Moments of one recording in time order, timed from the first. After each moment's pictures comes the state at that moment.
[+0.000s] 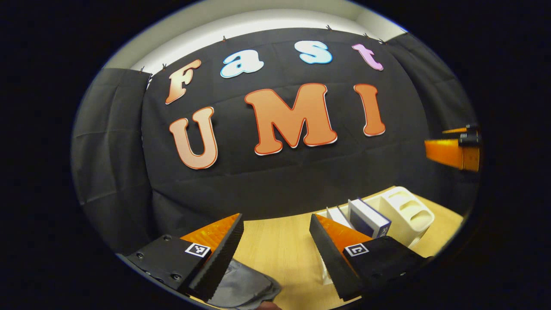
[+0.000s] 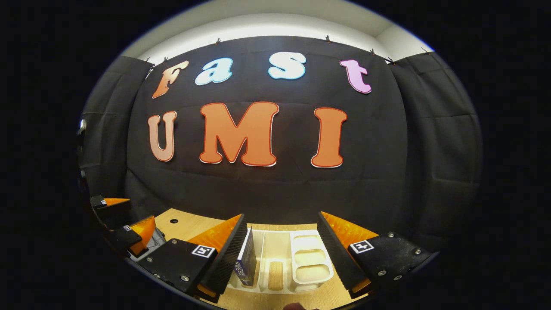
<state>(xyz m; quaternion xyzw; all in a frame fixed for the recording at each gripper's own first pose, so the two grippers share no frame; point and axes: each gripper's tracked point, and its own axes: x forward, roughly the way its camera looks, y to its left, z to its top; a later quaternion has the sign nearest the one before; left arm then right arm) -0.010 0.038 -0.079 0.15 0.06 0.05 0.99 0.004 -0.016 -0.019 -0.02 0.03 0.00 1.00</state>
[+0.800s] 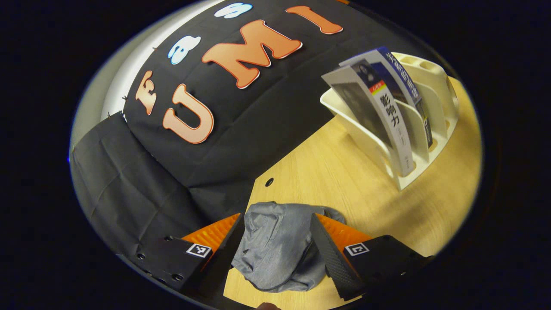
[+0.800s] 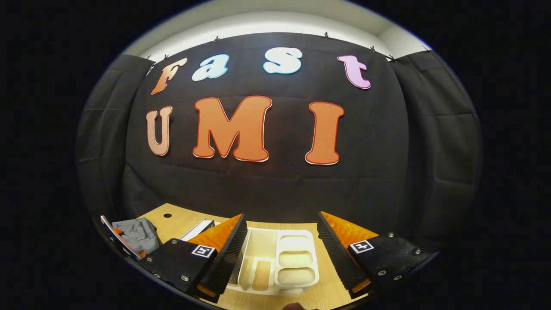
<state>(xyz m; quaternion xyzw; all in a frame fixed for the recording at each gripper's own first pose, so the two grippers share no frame) -0.051 0.139 -0.274 0.40 0.24 0.13 0.88 0.021 -0.053 -0.035 -0.02 0.03 0.01 1.00</state>
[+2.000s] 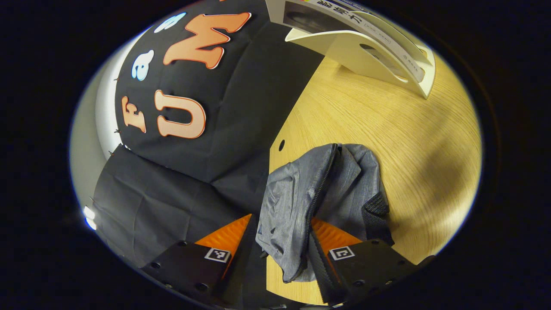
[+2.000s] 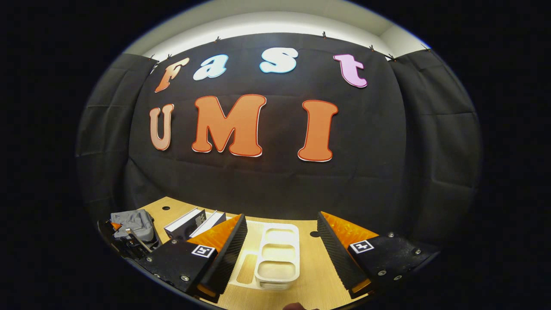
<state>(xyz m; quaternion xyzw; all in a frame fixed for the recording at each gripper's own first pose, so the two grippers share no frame) -0.054 0.194 -0.322 0.51 0.31 0.18 0.78 0.001 -0.099 -0.043 -0.04 0.03 0.01 1.00</state>
